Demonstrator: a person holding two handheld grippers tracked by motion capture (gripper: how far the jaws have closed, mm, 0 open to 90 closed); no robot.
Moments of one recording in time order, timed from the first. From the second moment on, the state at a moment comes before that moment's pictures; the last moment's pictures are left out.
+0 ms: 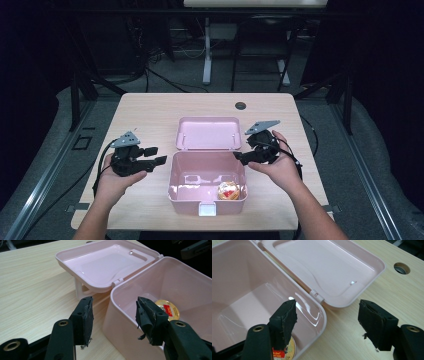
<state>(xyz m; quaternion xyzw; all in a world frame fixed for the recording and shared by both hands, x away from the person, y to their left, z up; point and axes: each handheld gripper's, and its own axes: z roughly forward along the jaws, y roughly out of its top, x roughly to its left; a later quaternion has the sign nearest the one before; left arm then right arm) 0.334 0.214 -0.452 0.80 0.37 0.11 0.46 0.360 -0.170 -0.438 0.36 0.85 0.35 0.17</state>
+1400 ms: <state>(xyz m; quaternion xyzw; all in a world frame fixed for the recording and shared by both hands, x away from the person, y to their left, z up) 0.329 0.186 -0.467 0.83 0.35 0.09 0.43 0.415 -0.166 -0.447 0.47 0.79 0.36 0.18</state>
